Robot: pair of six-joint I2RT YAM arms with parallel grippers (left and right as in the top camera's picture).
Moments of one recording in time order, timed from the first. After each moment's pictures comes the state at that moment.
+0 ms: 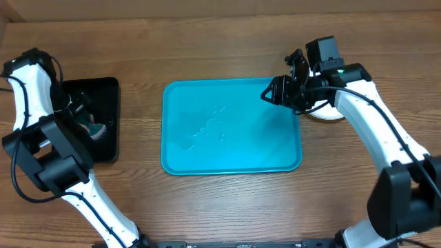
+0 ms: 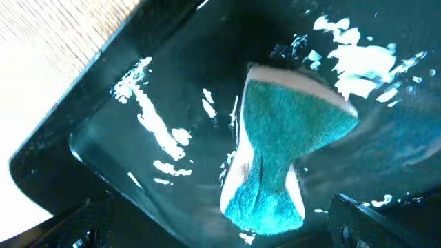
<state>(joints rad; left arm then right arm) 0.49 2.27 1.97 -1.37 -0.10 -0.47 0.21 1.73 1.40 -0.81 -0.56 0.33</state>
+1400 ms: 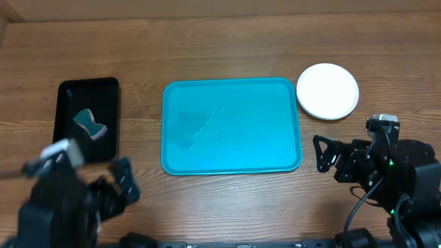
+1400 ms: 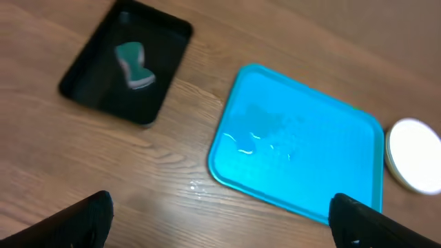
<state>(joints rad) -0.31 0.82 1.60 -1.59 -0.30 -0.67 0.21 0.70 1.04 -0.99 -0.14 0.41</state>
